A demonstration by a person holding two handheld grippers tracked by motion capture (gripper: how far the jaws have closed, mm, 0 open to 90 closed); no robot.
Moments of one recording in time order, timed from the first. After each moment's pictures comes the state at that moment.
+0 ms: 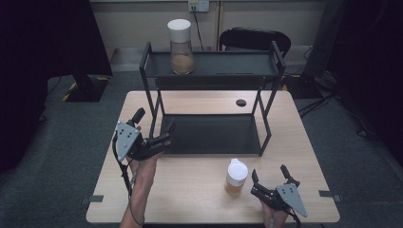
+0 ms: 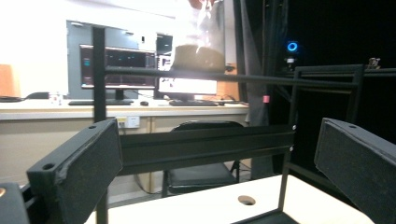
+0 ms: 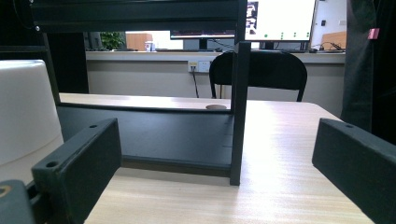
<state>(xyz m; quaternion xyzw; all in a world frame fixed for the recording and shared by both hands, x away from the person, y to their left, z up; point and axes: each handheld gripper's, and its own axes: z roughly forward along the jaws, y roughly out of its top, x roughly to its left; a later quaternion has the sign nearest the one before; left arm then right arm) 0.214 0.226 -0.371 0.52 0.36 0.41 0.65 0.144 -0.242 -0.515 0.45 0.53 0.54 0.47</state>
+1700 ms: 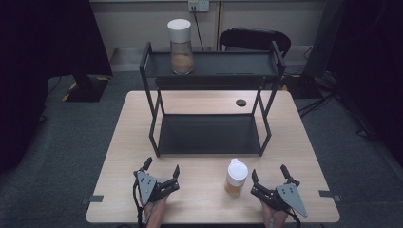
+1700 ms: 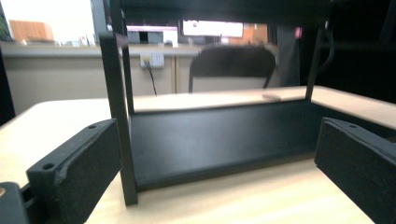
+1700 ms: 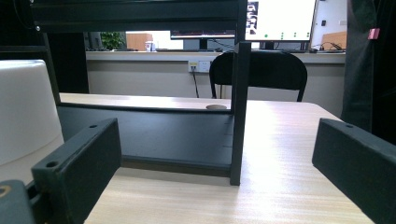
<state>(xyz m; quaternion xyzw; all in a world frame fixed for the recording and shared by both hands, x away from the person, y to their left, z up) 0.174 0.207 -0.510 0.57 0.42 0.41 0.57 0.144 -0.243 -0.515 0.45 0.53 0.54 0.47</state>
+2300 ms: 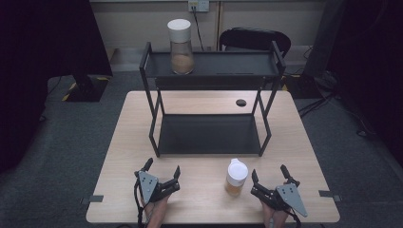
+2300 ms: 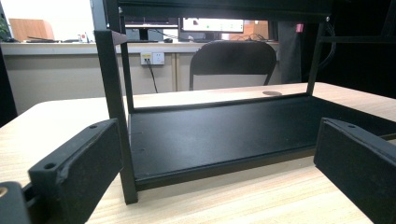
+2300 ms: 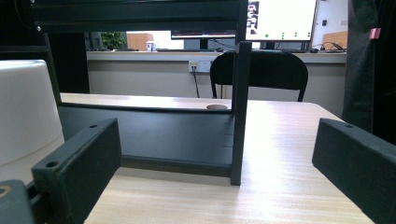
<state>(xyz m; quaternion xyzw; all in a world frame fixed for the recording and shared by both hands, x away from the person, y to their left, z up) 0.173 0.204 -0.511 0.57 0.42 0.41 0.57 0.144 -0.243 -0.515 0.45 0.53 0.54 0.47</state>
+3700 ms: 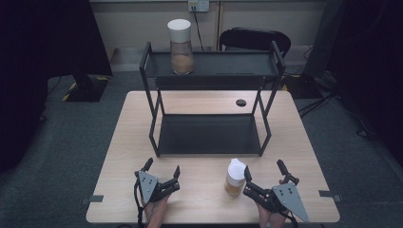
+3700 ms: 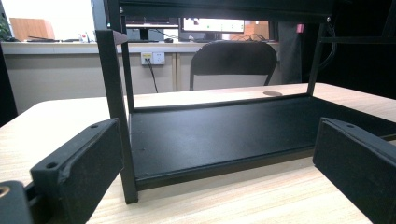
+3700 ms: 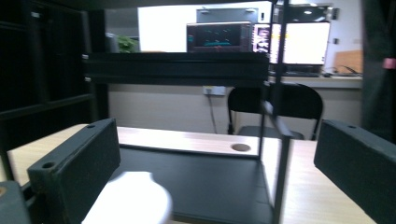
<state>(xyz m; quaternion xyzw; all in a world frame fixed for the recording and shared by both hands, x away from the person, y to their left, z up) 0.173 0.204 -0.511 0.57 0.43 0.41 0.57 0.119 -0.210 -0.449 0.42 0.53 0.57 0.47</state>
